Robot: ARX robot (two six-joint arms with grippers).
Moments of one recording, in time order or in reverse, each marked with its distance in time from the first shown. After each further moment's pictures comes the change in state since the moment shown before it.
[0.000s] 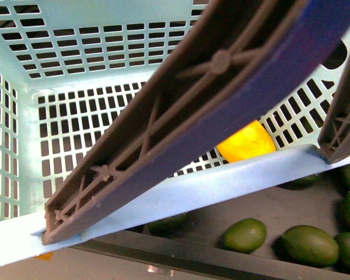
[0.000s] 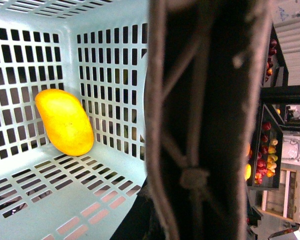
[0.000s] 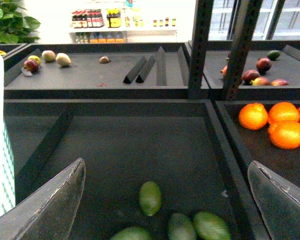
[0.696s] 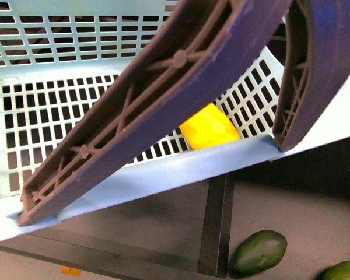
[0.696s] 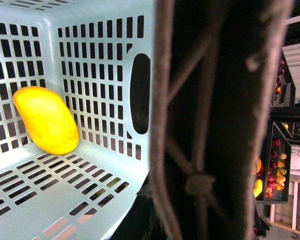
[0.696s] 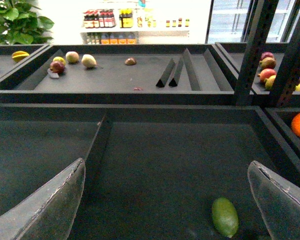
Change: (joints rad) left arm 0.011 0.000 0.000 0.000 -0.020 0.012; right arm 0.000 0.000 0.000 0.000 -0.003 0.000
